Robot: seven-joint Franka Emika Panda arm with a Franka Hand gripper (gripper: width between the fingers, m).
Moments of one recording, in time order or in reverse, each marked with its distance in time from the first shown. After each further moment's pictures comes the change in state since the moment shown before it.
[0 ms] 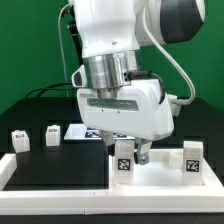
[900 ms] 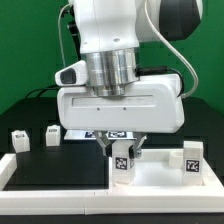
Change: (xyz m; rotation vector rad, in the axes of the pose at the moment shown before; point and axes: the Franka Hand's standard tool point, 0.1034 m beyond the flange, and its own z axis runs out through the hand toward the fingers) arm 0.009 0.004 -0.005 -0.040 -0.007 -0.230
